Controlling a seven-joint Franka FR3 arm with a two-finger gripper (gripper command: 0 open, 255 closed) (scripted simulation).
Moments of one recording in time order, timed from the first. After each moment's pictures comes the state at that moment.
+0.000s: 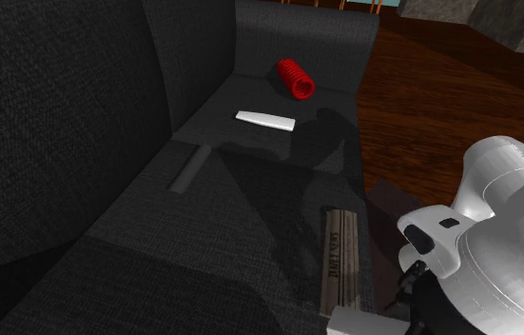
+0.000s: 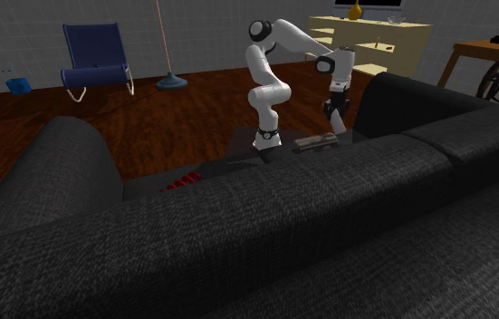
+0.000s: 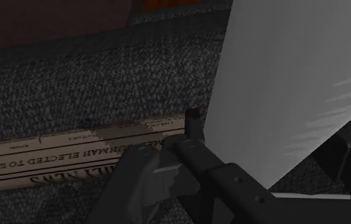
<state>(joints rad) 0.64 -0.83 0.78 -2.71 0.60 2.05 0.58</state>
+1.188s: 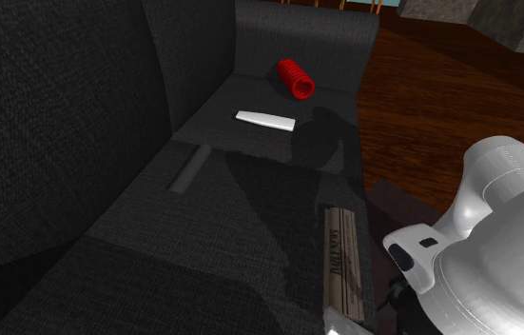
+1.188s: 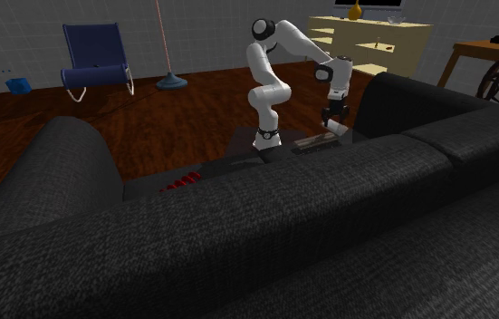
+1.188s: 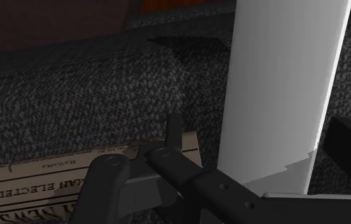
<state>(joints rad) 0.63 -0.76 0.85 -2.77 0.65 2.17 0.58</state>
